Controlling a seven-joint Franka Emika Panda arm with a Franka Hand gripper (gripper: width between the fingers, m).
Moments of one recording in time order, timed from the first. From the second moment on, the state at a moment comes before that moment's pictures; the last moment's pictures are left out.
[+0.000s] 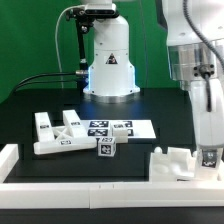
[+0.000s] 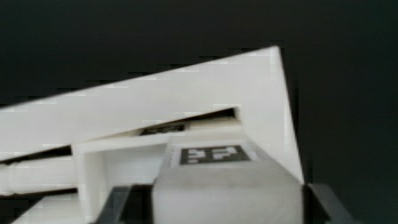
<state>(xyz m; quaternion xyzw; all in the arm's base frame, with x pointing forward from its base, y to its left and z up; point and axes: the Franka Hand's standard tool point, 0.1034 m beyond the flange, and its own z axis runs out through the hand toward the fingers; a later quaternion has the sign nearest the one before) 0.613 0.116 0.066 -0.59 0.80 0.03 0.08</state>
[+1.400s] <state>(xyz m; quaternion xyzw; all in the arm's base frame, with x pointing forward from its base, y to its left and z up) 0.619 0.106 0.106 -0.67 0.74 0.02 0.10</state>
